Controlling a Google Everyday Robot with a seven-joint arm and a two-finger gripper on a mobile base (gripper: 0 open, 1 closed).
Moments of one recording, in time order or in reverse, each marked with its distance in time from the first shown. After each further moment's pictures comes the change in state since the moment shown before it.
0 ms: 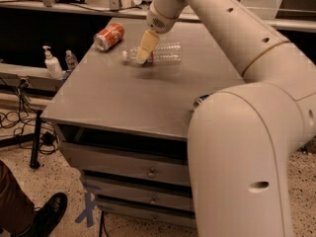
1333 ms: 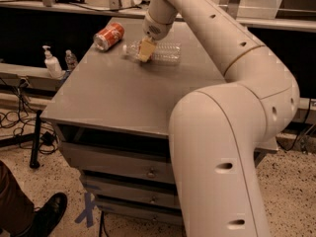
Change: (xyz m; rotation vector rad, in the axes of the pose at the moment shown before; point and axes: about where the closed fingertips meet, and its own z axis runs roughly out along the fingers) arm 0.005 0.006 0.036 -0.082 0.066 -0.034
